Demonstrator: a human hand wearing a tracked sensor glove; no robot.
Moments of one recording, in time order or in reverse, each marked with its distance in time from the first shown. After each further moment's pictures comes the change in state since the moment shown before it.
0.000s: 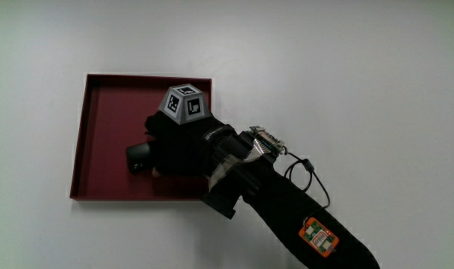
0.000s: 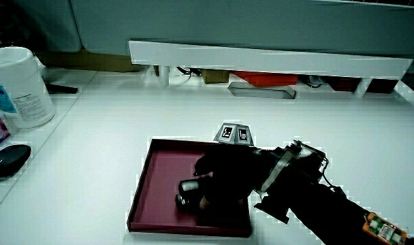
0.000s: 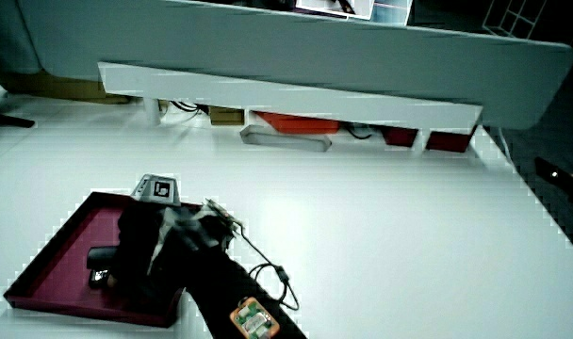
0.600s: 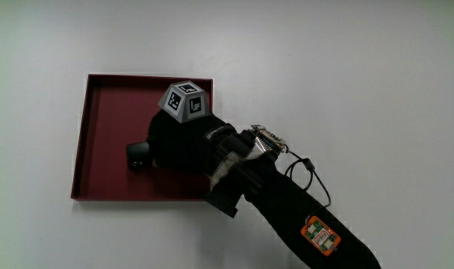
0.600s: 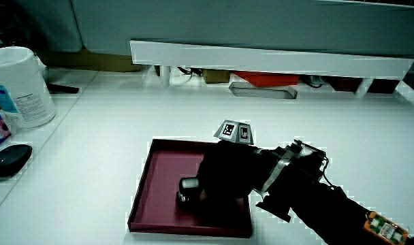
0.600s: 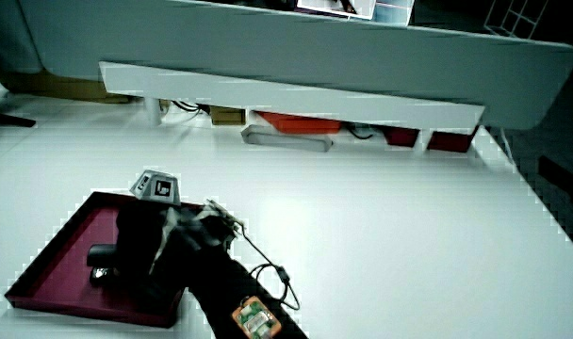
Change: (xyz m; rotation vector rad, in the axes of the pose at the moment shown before) arm -0.003 -0.013 0.017 0.061 0.015 0.057
